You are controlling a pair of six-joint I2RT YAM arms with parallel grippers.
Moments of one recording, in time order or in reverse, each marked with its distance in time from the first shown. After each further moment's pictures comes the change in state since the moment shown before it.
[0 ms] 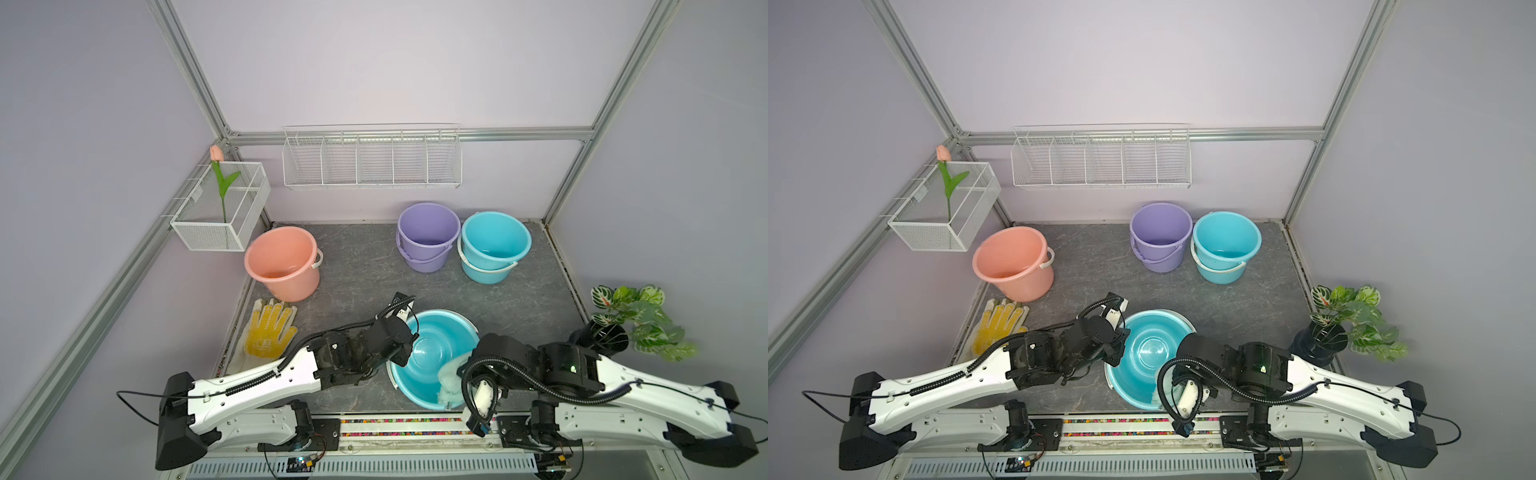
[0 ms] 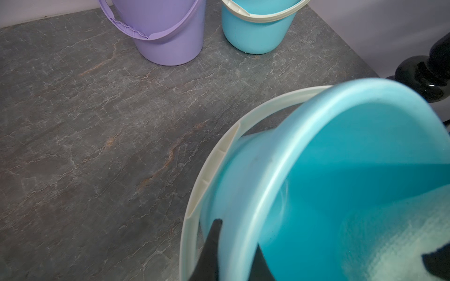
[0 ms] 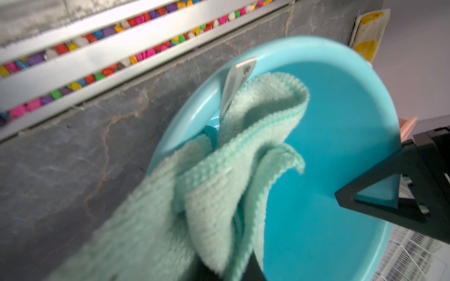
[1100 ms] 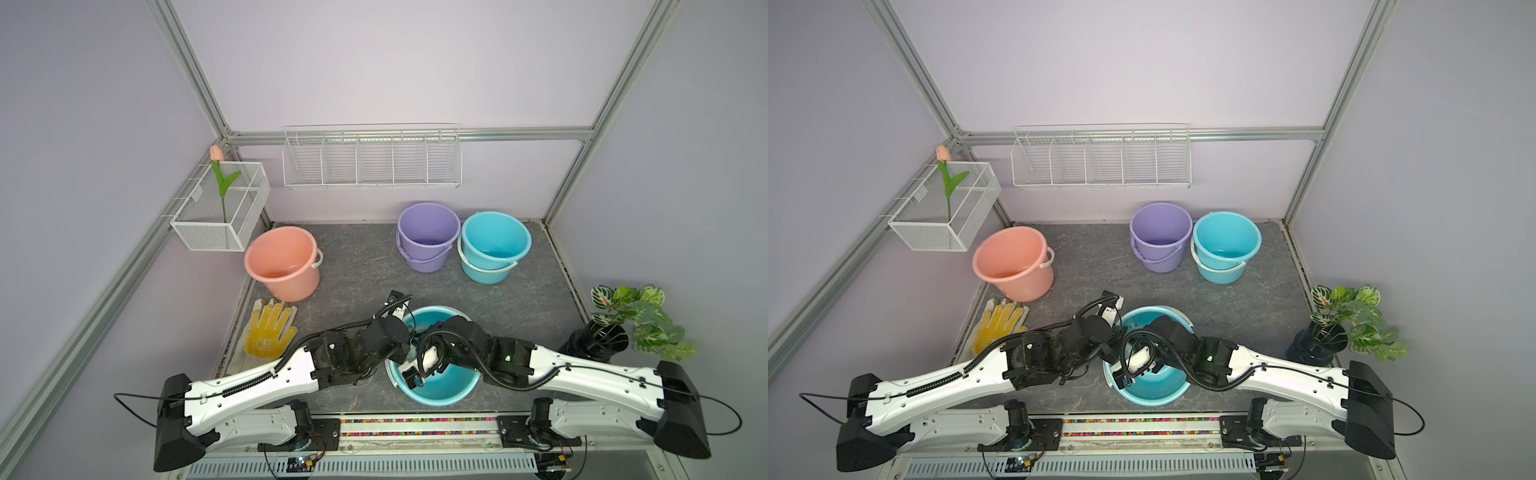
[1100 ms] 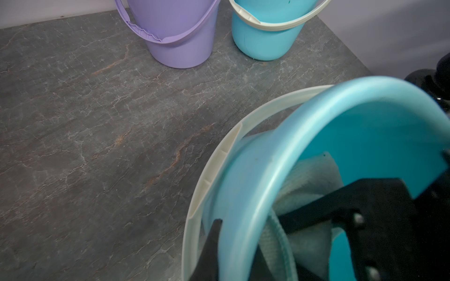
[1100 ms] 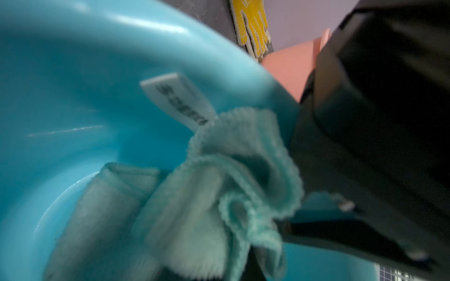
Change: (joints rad) left arm 0.001 -0.013 -0.001 -0.010 -0.029 -0.031; right arm -0.120 0.252 -0.155 0.811 0.022 0.306
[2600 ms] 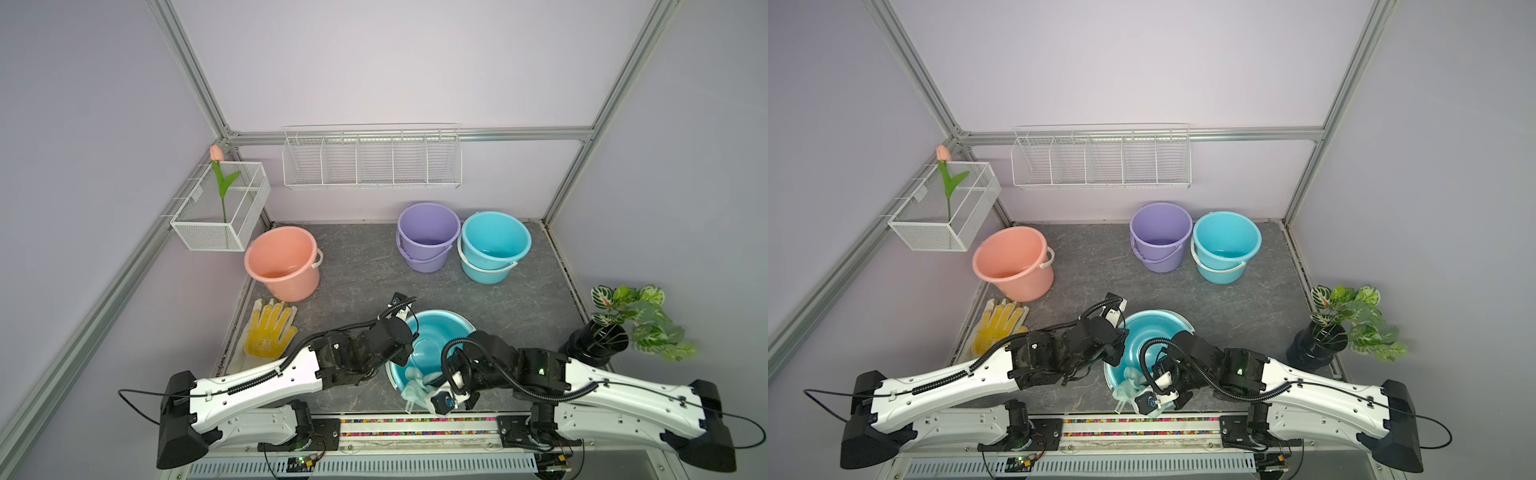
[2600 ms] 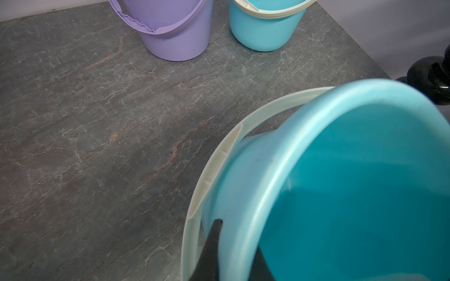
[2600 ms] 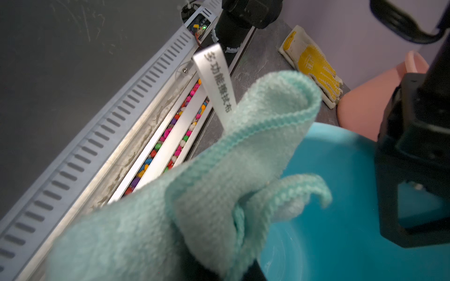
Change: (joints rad) left arm -0.004 0.023 0.000 -0.005 0.008 0.001; right arm 0.056 -0.212 -0.069 -0.289 -0.400 0.396
